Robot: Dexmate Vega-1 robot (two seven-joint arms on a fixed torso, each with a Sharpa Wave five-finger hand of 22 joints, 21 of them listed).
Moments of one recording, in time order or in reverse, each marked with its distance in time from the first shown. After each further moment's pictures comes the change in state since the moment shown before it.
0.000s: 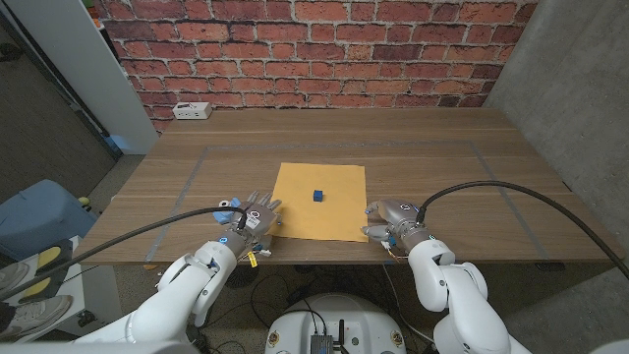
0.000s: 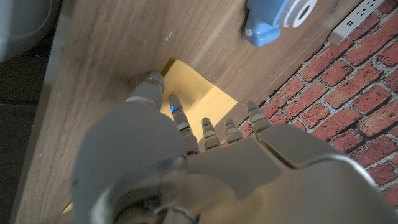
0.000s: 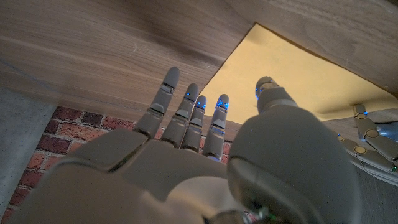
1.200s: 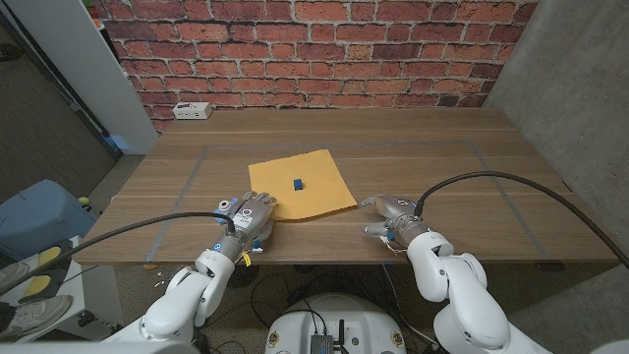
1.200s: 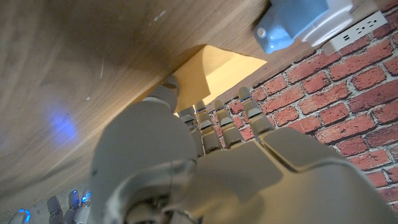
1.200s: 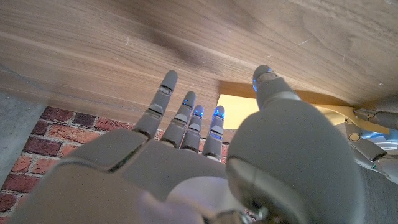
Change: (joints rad) left arm 0.002 -0.098 -0.024 0.190 -0.321 -0.105 0.536; left_hand 0.061 0.162 0.097 0.040 -0.014 0.277 0.101 0.138 0.053 0.337 -0.012 0.073 0.016 0.345 -0.062 0.044 0.014 0.232 -0.049 0.155 0.049; right arm 0.084 -0.048 -0.054 -0.003 0.038 -0.033 0.042; right_hand 0.067 -0.056 0.089 -0.108 -0.019 -0.229 -0.096 -0.034 0.000 -0.176 -0.068 -0.041 0.000 -0.122 0.003 -0.020 -0.019 -0.045 0.012 -0.078 0.000
